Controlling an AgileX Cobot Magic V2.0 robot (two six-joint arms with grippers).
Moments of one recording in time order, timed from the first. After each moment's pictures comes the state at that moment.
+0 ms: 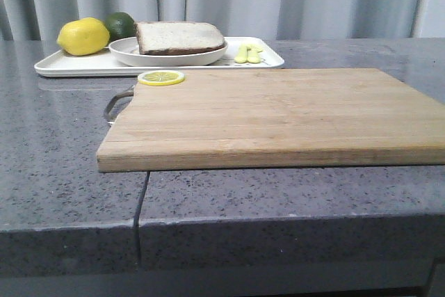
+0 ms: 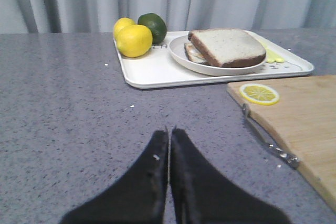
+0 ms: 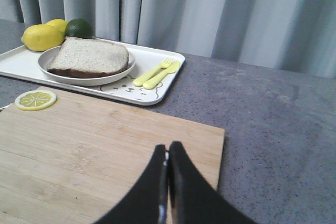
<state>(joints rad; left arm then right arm) -0.17 0.27 -0.24 -0.07 0.19 0.00 0.32 0.53 -0.34 0.18 -0.03 -0.21</state>
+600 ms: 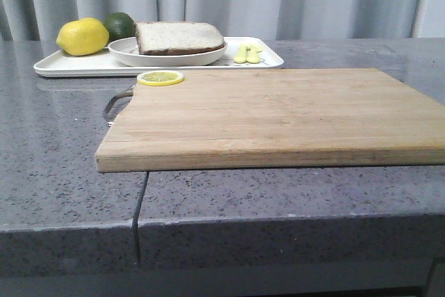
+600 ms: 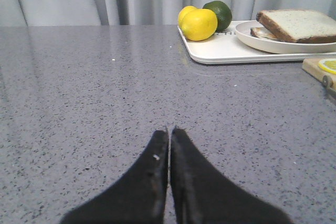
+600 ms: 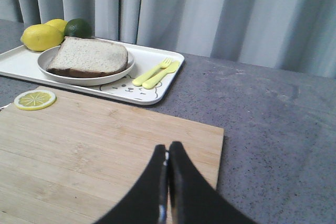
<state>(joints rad) 0.02 0.00 0.00 -0.02 0.17 0.00 0.32 0.53 -0.34 0.18 -0.03 -0.21</state>
